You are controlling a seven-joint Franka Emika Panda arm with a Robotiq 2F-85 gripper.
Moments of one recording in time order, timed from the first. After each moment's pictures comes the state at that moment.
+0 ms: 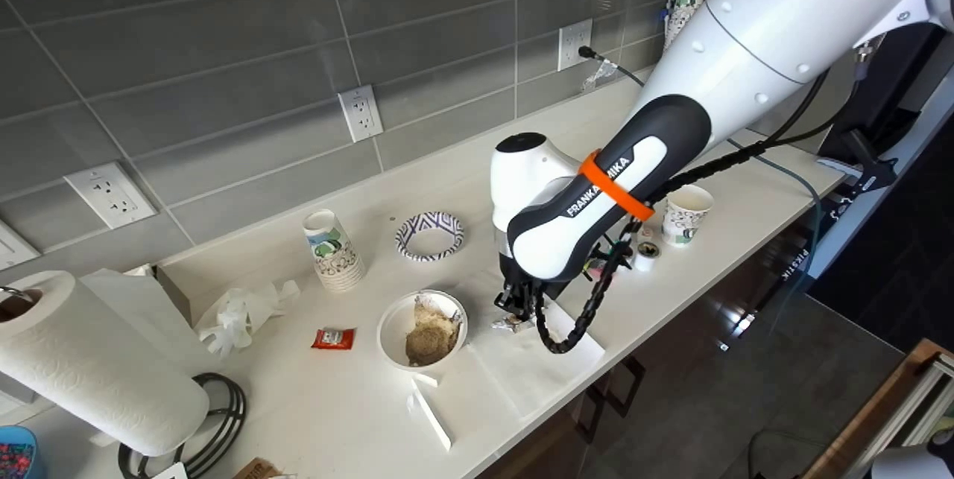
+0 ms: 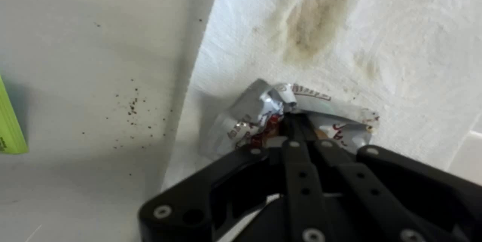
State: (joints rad) arm 0.26 0.54 0.17 -2.07 -0.05 2.55 0.10
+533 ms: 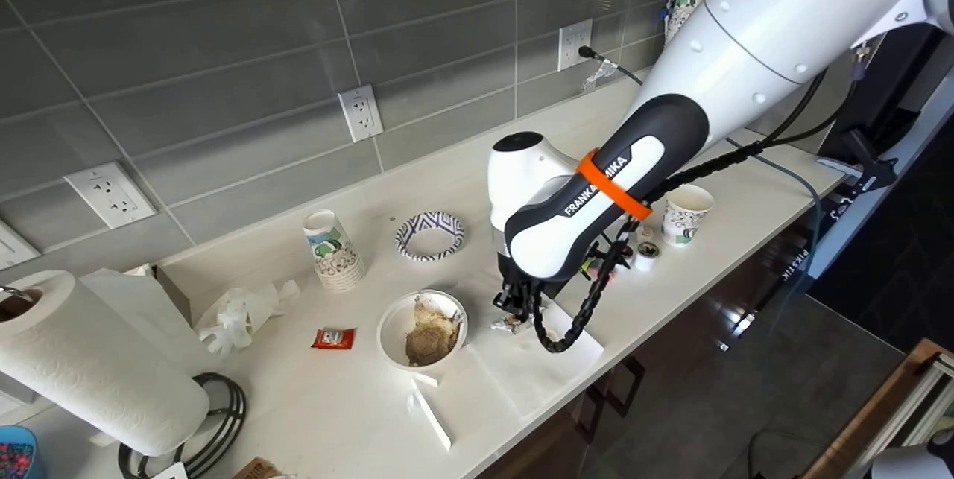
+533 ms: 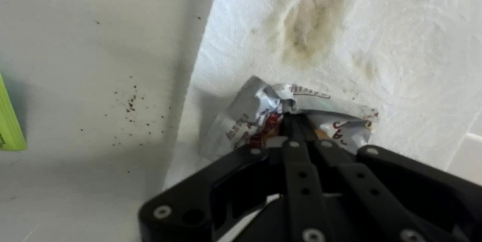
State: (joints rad) arm 0.27 0.54 0.17 -2.06 -0.05 2.53 0.10
